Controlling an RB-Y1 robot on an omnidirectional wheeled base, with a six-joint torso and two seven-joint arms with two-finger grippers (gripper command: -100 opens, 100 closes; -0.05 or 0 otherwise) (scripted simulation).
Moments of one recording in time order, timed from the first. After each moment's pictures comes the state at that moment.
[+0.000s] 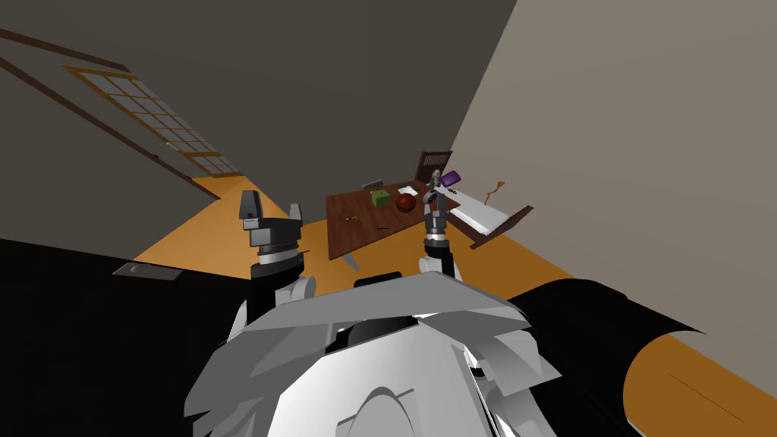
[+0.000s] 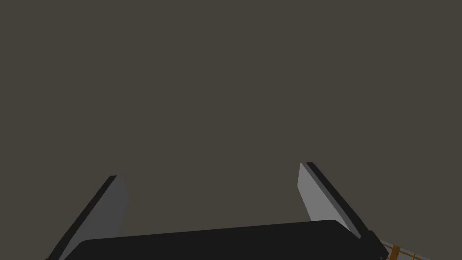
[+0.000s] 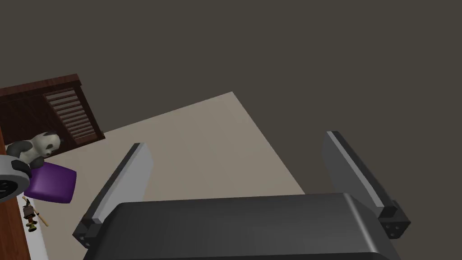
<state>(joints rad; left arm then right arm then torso) 0.51 0.04 -0.05 -2.37 -0.09 -0.39 0.12 0.53 0.01 0.05 -2.24 -0.04 -0.45 0.13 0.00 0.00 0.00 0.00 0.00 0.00</state>
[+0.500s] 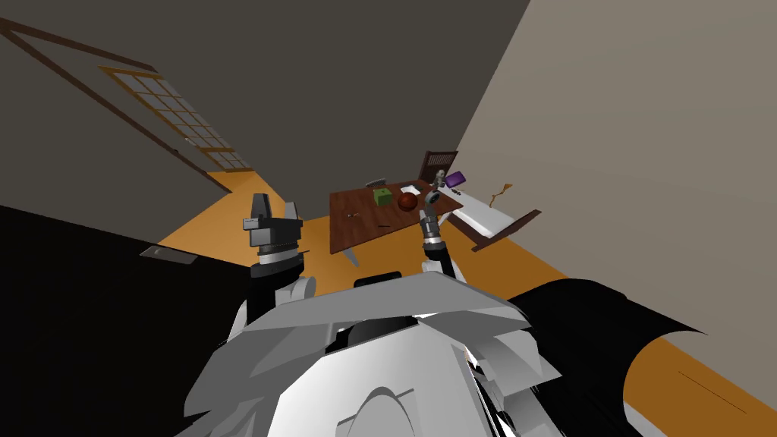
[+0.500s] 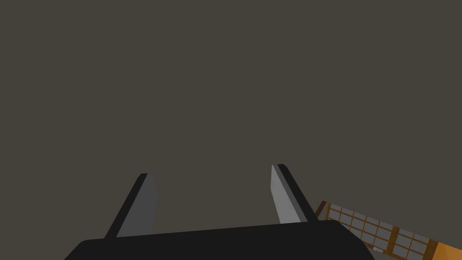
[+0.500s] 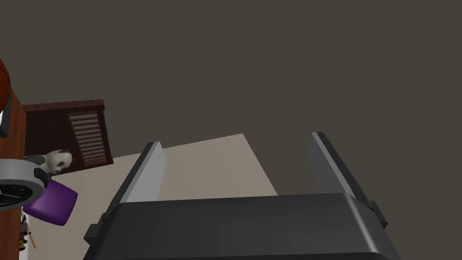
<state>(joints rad) 0.51 0.04 -0.05 -2.37 -0.09 -0.39 0.12 0.53 -0.13 0.07 -2.16 0.00 -0.45 0.14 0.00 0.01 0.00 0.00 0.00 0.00</state>
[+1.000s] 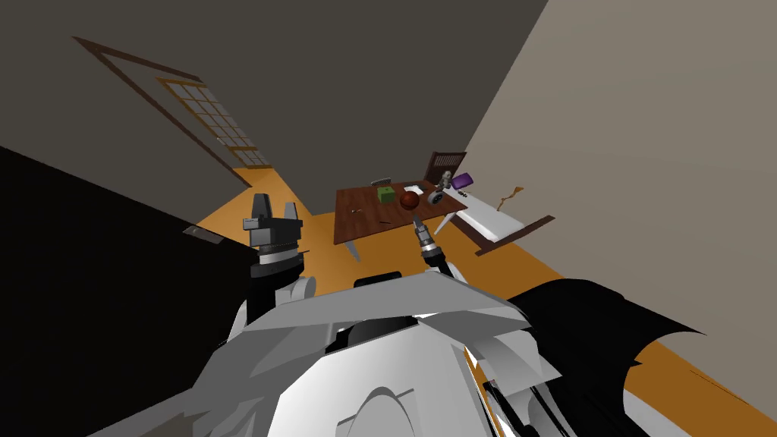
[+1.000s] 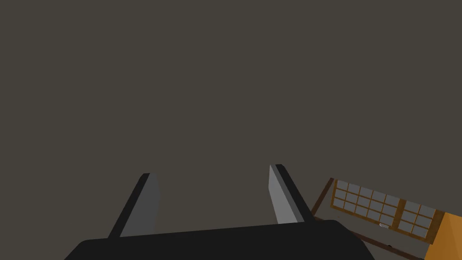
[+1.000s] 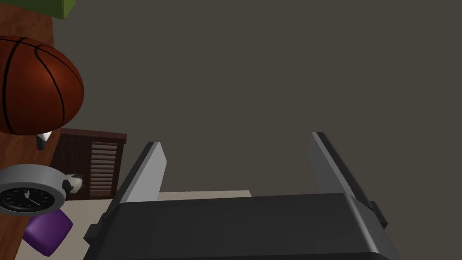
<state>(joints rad) 0.51 0.04 -0.05 -2.37 -0.09 -0.39 0.12 0.57 -0.27 0.12 -2.05 0.07 -0.44 0.17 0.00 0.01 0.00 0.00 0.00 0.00</state>
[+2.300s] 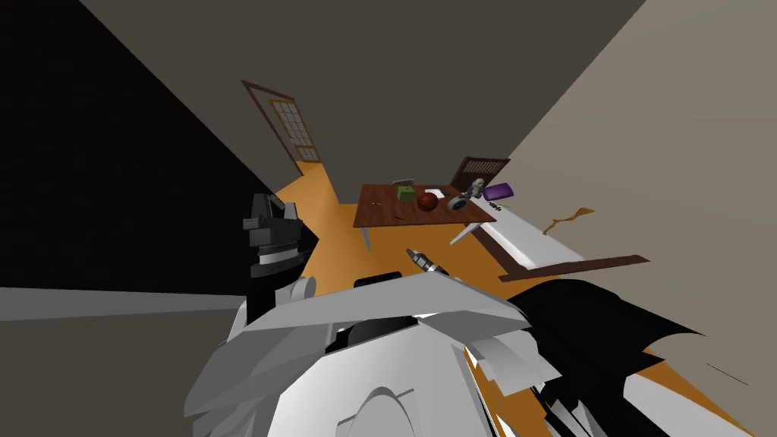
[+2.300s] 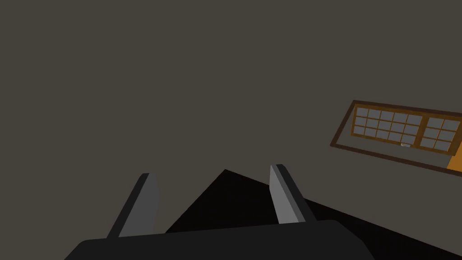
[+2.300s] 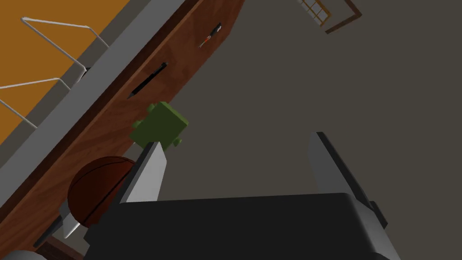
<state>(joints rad) 0.51 0.04 -0.05 -2.37 -0.09 -0.39 0.12 0.62 -0.57 0.27 -1.71 0.27 -0.45 0.22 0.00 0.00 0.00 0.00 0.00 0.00</state>
